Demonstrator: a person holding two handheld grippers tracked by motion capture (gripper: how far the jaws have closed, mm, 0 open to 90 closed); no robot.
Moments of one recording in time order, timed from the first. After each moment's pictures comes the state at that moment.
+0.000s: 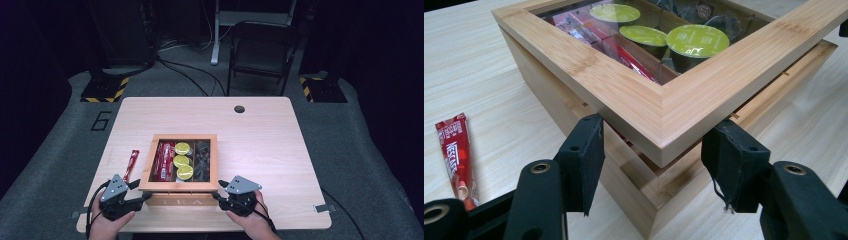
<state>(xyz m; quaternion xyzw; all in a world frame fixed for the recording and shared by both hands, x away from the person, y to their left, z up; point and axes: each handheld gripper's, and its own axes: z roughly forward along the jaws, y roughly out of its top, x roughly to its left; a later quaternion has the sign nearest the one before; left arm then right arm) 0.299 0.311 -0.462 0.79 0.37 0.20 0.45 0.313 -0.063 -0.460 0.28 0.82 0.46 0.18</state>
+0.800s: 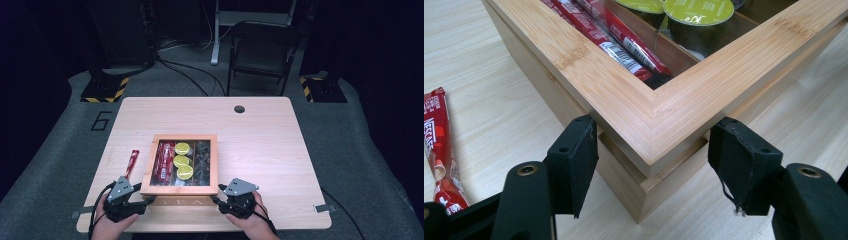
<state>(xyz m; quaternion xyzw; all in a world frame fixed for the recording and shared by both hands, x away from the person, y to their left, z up) 0.300 0.304 -0.470 0.80 0.38 0.18 0.42 0.312 -0.062 -0.468 0.28 0.84 0.44 0.16</state>
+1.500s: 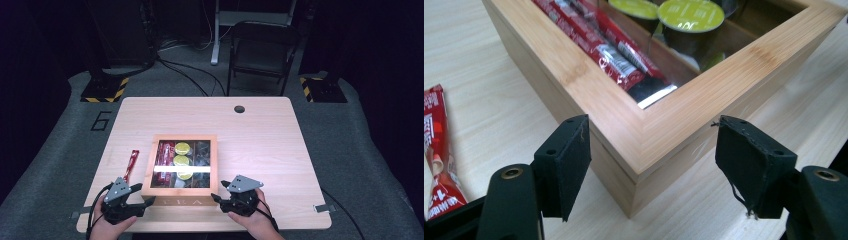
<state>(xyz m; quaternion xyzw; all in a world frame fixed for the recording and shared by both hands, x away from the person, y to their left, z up) 0.293 0.307 -0.463 0.79 0.38 0.17 0.44 0.316 -0.069 -0.459 0.28 0.83 0.45 0.15</state>
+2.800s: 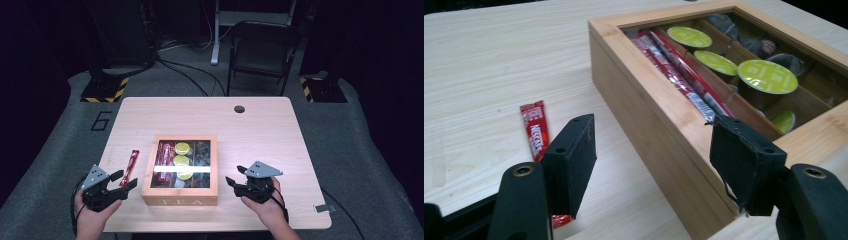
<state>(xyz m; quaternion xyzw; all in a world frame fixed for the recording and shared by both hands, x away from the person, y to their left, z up) 0.310 0.352 -0.446 0.73 0.46 0.23 0.45 0.340 -0.108 -0.438 0.34 0.79 0.47 0.20</state>
